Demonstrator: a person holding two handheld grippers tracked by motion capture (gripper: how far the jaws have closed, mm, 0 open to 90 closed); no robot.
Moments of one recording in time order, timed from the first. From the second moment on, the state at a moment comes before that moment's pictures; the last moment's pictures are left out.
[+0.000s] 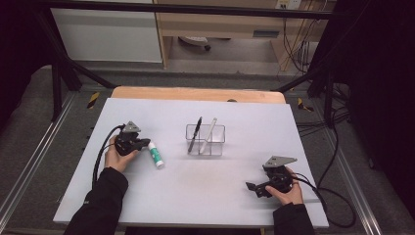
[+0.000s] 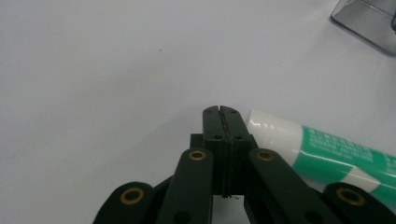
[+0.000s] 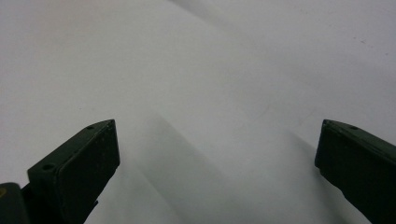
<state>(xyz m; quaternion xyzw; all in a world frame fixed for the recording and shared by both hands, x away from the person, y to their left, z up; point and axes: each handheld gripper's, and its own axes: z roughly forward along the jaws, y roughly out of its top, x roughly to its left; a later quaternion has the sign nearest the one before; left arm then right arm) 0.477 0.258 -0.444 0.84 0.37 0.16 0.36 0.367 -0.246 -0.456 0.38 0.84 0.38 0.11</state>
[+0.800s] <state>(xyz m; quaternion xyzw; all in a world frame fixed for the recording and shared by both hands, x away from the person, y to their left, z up) 0.494 0.222 -0.429 0.83 0.38 0.17 0.37 0.367 -0.246 -0.456 0.38 0.84 0.38 0.11</state>
